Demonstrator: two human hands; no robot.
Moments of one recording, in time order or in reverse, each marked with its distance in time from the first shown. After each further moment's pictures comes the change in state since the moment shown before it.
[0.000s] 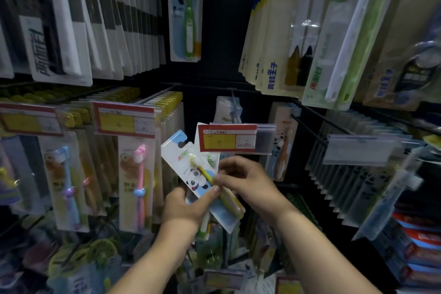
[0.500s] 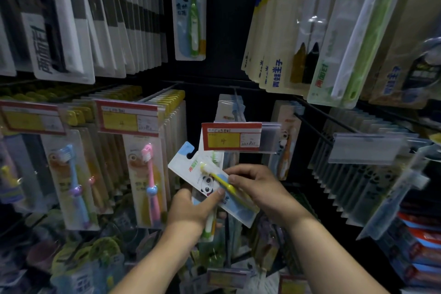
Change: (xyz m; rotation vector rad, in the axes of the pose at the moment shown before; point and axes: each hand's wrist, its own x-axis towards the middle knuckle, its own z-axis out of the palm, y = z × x) left_hand -0.005 0.002 0.004 -0.056 -0.088 -0.160; right_hand 0.000 0.008 -0.010 -0.062 -0.011 0.093
